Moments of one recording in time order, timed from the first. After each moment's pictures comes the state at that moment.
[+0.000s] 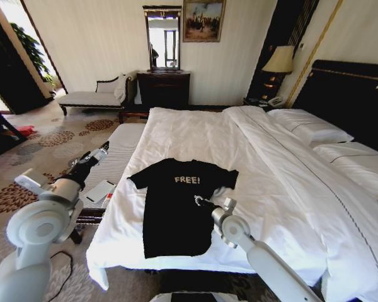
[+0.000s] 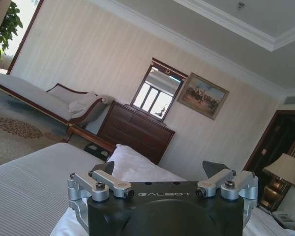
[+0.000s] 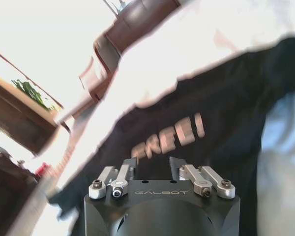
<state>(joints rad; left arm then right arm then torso) 1.19 -1.02 -0.83 -2.36 -1.25 0.45 -0.50 -1.07 1.00 0.09 1.97 1.33 -0.20 0.44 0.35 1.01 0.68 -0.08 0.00</state>
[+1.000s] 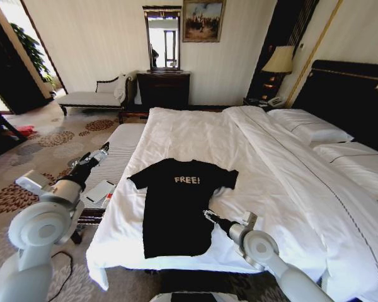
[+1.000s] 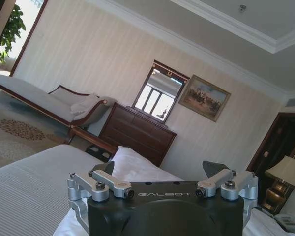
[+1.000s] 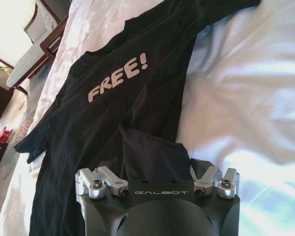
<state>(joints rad) 1.20 -1.03 -0.84 -2.35 -1.25 0.45 -0.50 -1.33 0.90 0.21 2.16 1.52 -0.33 0.64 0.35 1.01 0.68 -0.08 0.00</state>
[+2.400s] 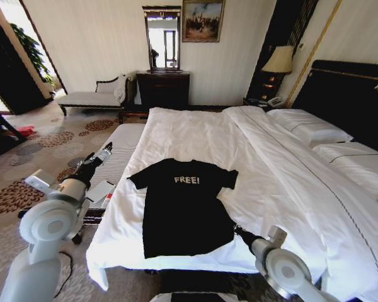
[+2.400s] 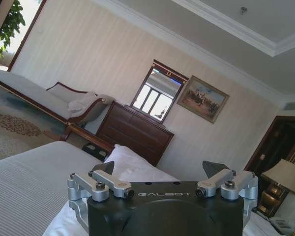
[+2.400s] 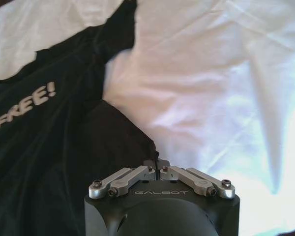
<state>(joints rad) 1.16 -1.07 -0.79 -2.33 -1.22 0.44 -0.50 -1.65 0.86 0.44 2.28 1.46 -0.22 0.83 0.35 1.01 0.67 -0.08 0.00</state>
